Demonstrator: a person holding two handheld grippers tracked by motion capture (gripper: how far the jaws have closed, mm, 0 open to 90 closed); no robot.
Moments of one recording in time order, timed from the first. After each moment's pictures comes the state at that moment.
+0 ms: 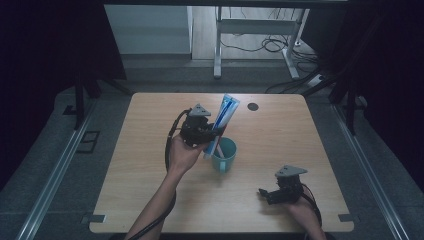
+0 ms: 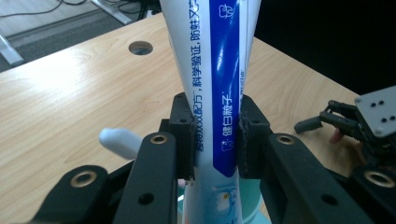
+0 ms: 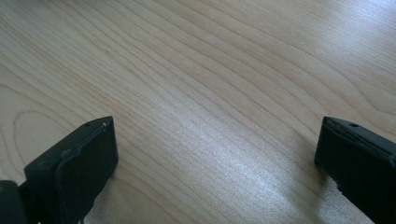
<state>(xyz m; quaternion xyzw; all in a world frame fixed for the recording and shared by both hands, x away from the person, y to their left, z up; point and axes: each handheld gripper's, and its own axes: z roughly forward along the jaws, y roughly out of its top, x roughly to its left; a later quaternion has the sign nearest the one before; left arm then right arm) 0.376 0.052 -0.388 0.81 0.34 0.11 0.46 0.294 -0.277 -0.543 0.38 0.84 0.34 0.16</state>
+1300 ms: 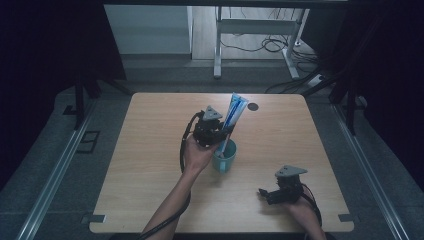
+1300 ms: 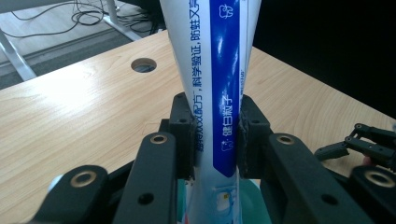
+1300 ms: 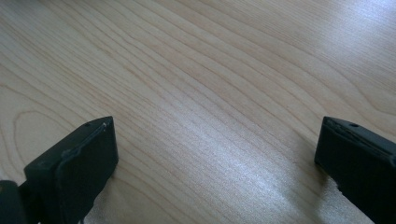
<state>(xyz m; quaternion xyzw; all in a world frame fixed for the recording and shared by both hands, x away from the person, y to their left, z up) 0.386 0.020 -0.412 0.79 0.35 0.14 0.49 0.294 -0.277 -0.543 0.38 0.84 0.34 0.16</state>
